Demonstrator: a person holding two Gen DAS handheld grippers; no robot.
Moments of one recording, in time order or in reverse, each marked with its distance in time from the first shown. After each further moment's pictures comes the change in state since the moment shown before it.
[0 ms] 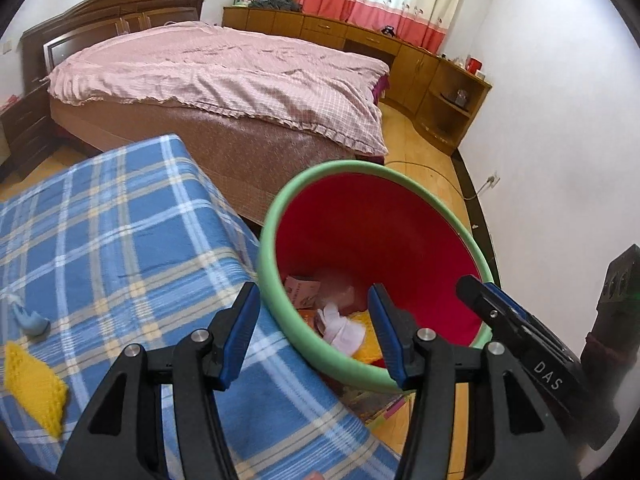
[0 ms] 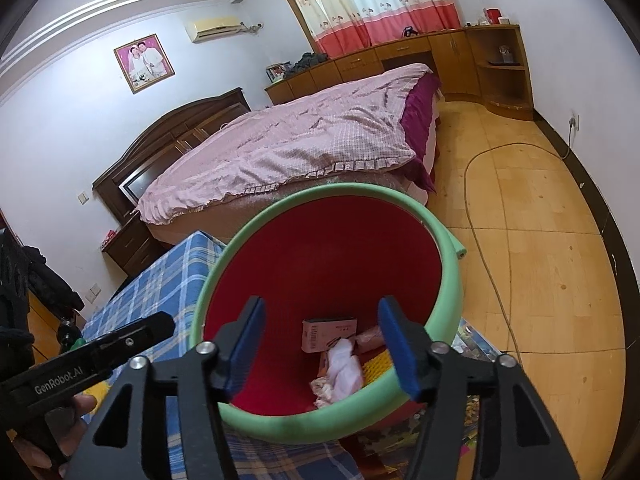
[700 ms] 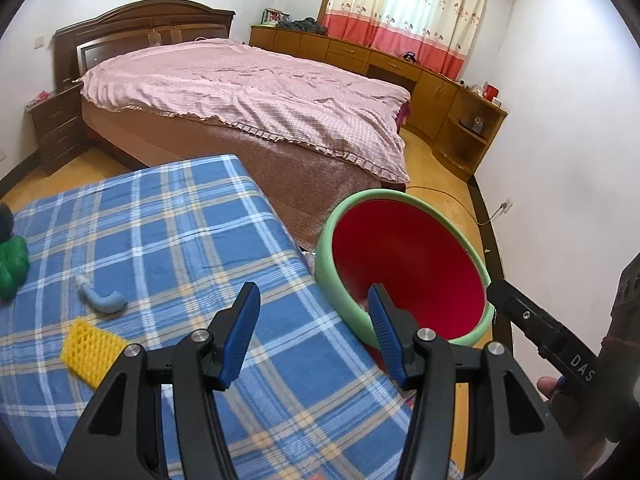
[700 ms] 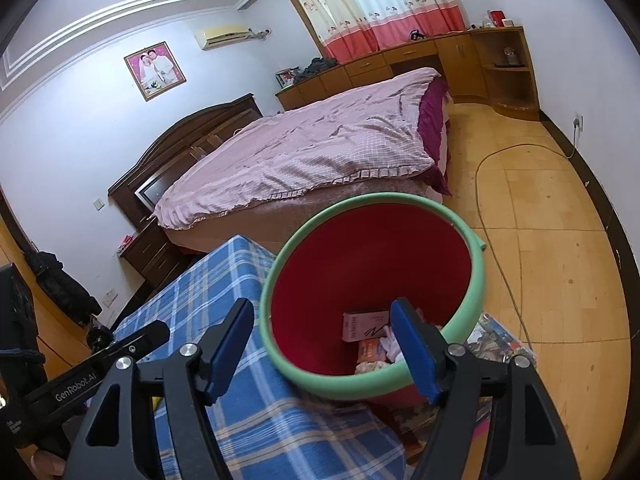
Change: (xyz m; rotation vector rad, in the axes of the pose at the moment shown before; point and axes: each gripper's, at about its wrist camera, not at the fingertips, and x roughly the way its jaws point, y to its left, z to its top) left arm -0.074 0.035 -0.013 -0.052 -0.081 0.057; right arm -0.045 0.051 -0.003 0.011 0.000 0.045
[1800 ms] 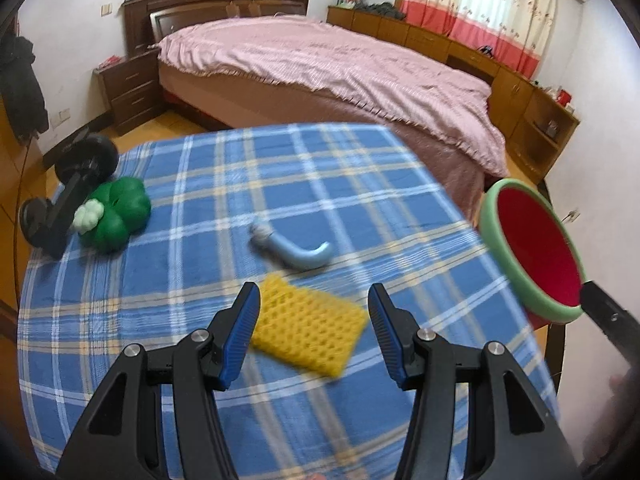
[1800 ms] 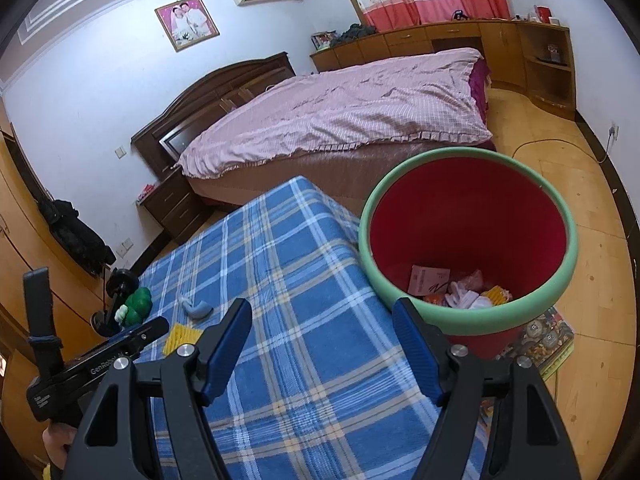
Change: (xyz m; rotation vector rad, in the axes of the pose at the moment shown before) left arm -0.022 0.152 -0.029 -0.113 0.083 0.241; right arm 0.027 0.096 -0.046 -0.108 0.144 0.048
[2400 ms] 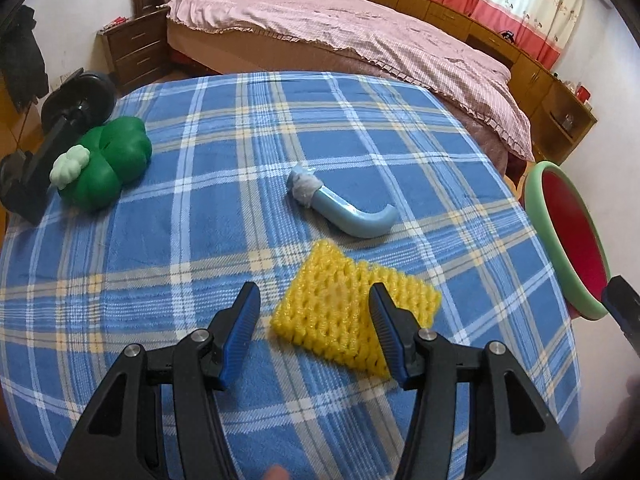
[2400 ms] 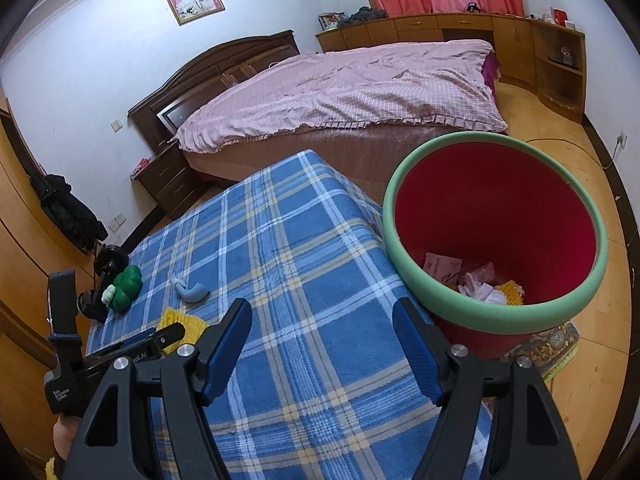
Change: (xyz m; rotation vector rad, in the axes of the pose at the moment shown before) left arm 0.047 0.033 -0.010 -0.054 0.115 0.002; right arm 0.034 0.023 -0.003 -0.051 0.073 -0.024
